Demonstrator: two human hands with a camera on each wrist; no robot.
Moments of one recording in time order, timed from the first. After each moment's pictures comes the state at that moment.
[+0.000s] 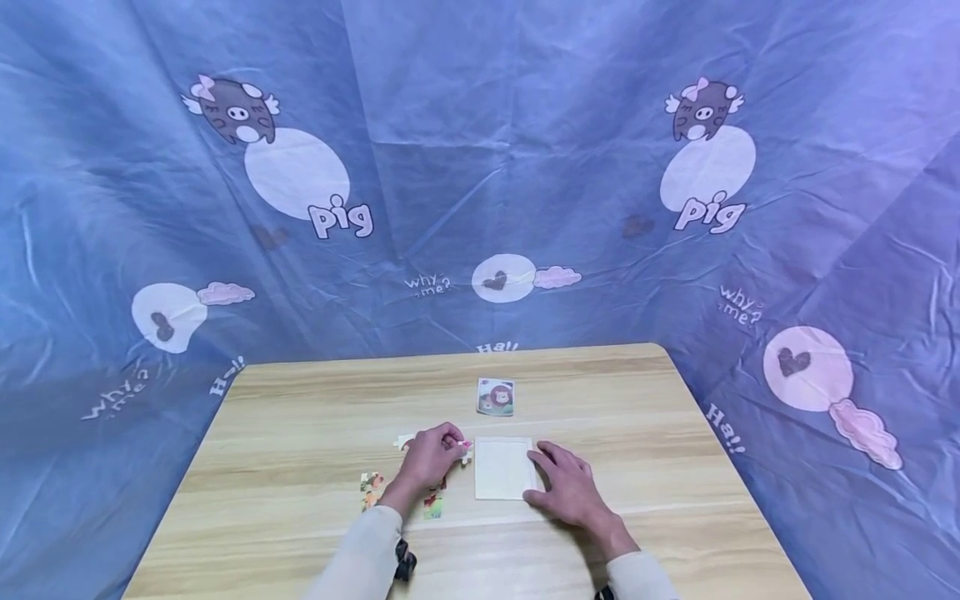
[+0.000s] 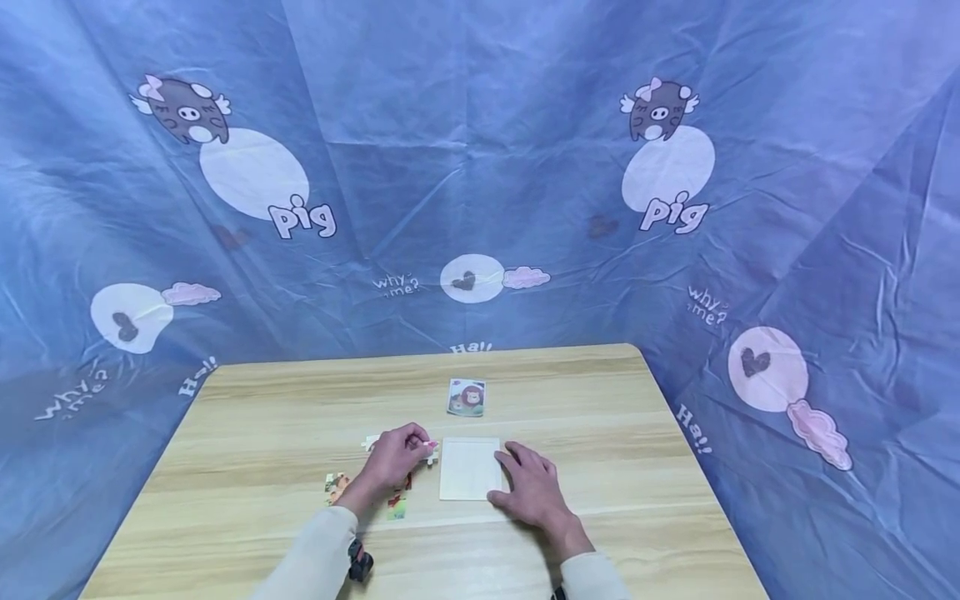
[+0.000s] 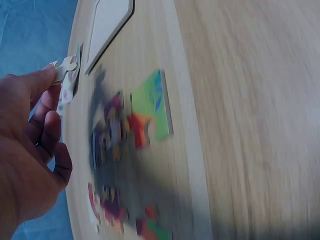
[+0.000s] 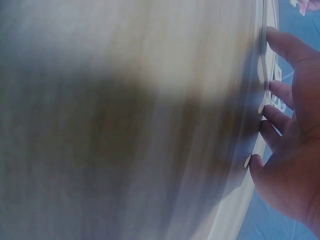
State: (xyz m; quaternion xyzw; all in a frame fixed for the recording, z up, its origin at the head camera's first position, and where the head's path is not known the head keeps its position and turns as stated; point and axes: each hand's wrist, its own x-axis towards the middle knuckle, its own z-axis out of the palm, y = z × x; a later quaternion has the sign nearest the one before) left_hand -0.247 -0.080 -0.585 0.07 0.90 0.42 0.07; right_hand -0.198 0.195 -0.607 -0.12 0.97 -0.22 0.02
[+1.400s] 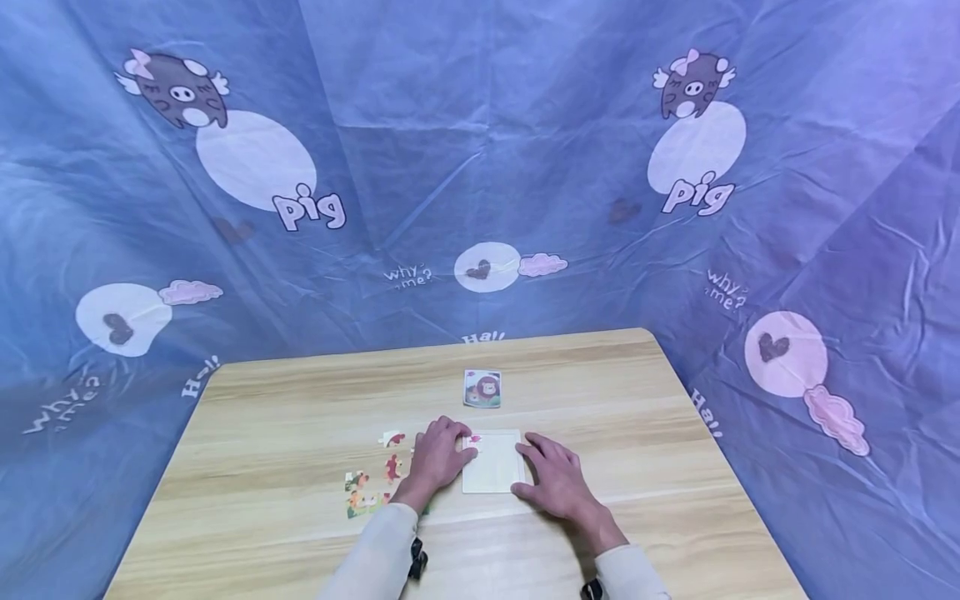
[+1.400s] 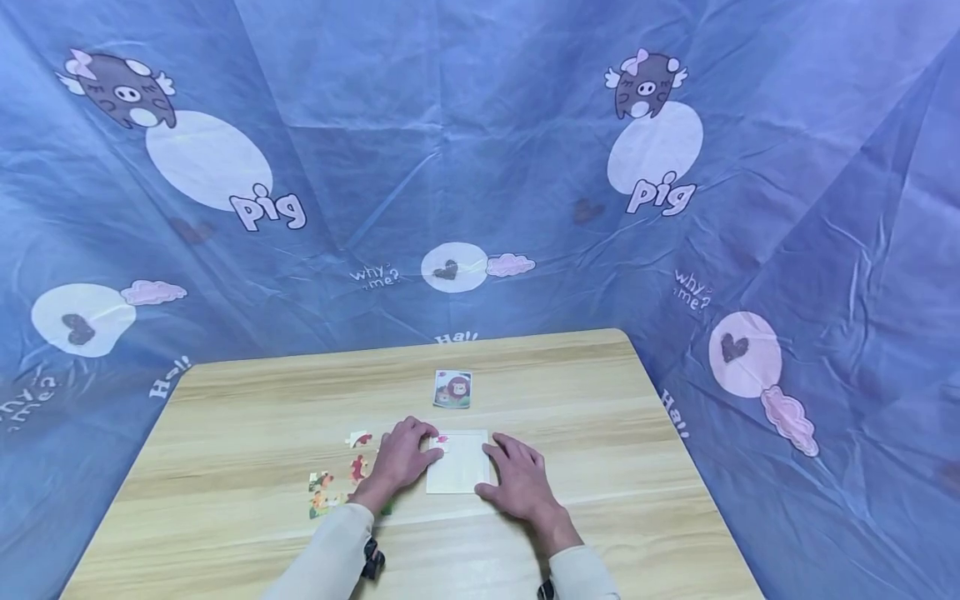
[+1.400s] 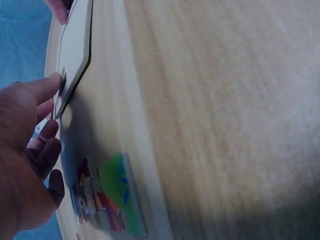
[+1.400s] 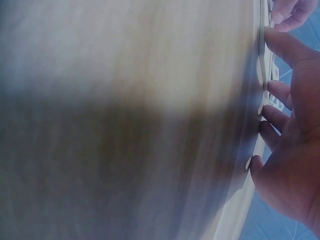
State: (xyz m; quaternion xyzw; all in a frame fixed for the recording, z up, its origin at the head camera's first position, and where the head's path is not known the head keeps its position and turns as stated) left_hand -0.253 -0.036 -0.607 0.10 0.96 0.27 0.02; right_hand -0.199 0.198 -0.607 -0.12 0.97 -0.23 0.03
